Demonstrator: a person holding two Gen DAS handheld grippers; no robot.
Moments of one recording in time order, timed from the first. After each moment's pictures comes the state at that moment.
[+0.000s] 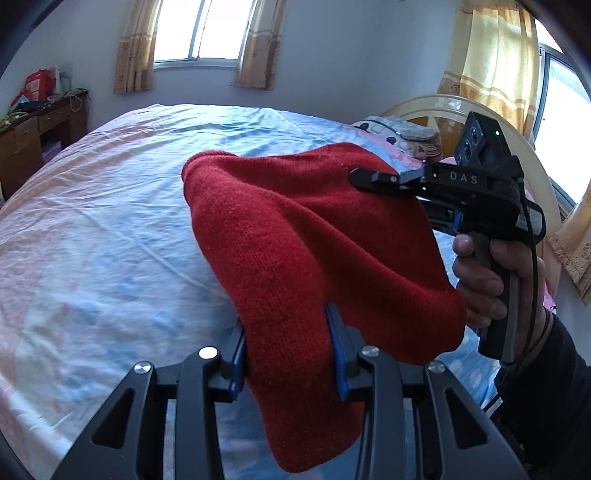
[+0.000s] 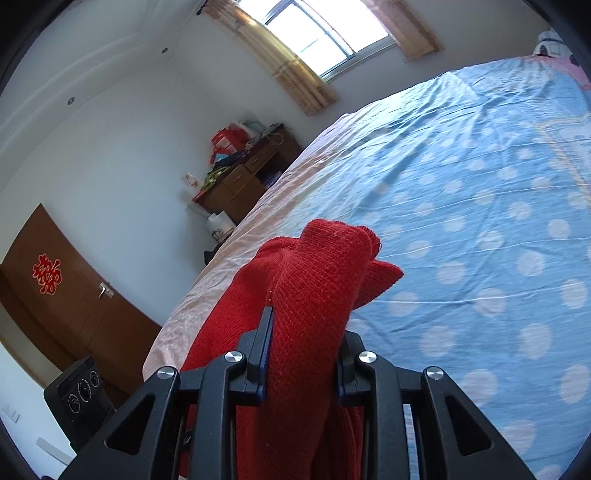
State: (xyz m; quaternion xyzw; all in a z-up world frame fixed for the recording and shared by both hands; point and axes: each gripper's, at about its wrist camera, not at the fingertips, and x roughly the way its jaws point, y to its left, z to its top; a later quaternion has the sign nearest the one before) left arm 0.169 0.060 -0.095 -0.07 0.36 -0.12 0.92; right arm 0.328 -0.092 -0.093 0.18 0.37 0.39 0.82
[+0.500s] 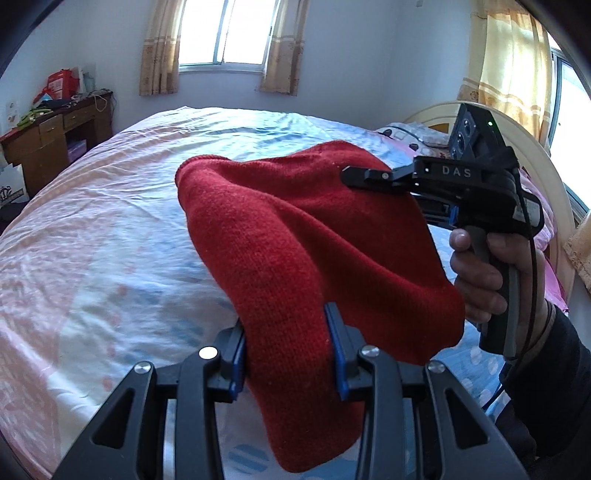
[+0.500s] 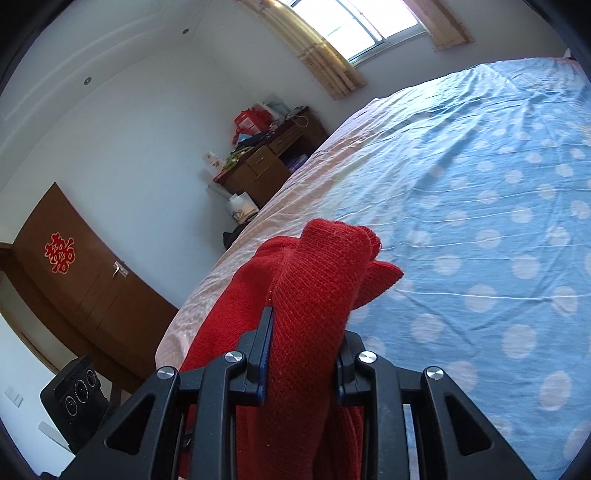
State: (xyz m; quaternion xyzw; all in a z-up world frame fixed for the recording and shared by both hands) left arm 0.147 0.093 -0.096 -0.07 0.35 -0.08 0.93; right arm 0.319 -0.028 -0.092 0.16 0.38 0.44 0.80
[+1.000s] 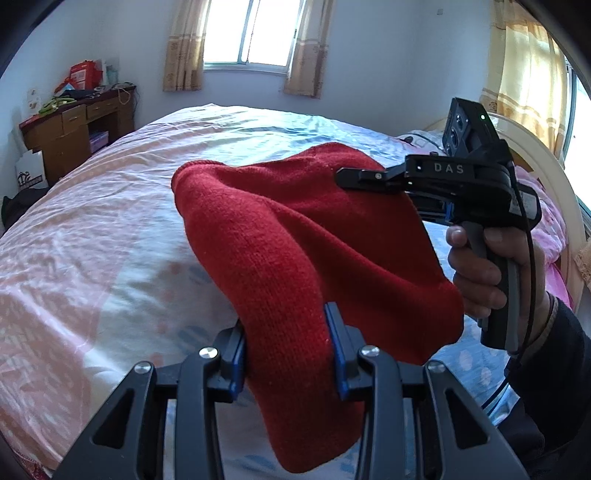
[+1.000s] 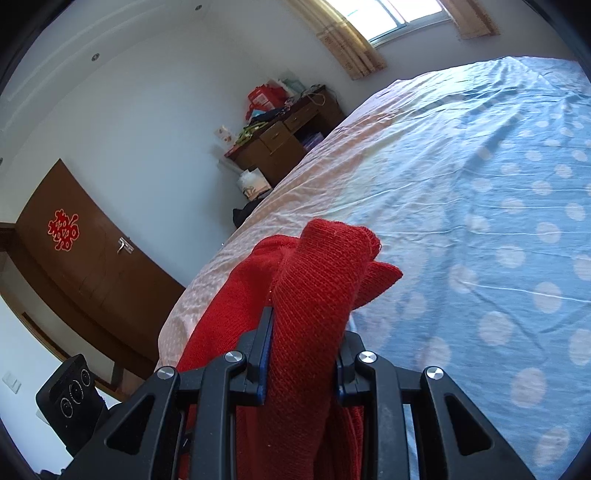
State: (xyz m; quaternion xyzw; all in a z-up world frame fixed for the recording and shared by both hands) left arm 0.123 0.135 -0.107 -0.08 0.35 -0.04 0.93; right arm 0.316 0.039 -0.101 0.13 0.40 0.46 0.78
